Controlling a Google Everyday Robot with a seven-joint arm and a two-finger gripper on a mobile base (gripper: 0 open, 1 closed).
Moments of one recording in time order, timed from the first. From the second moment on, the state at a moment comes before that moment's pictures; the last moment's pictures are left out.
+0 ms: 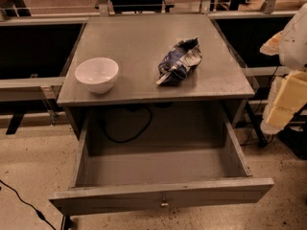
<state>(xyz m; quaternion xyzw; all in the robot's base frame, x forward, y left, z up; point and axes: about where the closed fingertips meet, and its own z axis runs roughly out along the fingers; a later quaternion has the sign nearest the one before) 0.438 -0.216 0.977 -0.60 0.78 -0.04 0.16</state>
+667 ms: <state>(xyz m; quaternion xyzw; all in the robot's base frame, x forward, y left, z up) 0.434 -0.215 0.953 -0.61 0.78 -0.03 0.16</state>
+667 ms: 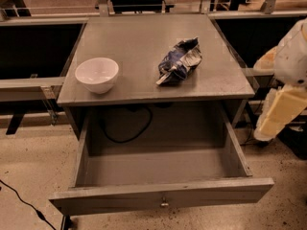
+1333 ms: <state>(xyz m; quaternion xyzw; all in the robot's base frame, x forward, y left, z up) 0.420 -0.207 0.901 -0.63 0.76 0.01 0.14</state>
